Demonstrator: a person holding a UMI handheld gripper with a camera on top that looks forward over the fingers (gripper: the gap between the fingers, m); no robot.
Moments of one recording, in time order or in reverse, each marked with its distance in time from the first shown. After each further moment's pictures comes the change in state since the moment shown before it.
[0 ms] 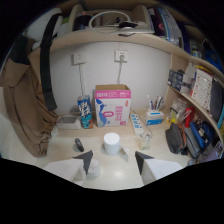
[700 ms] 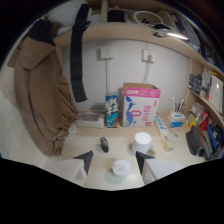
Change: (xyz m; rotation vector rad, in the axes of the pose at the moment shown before) arm -0.121 0.026 0.028 0.036 -0.130 -0.064
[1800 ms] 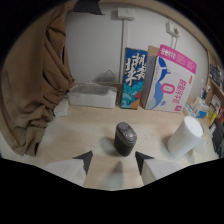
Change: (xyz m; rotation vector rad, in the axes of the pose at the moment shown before) arm -0.064 0.104 0.231 -0.119 0.014 -0.068
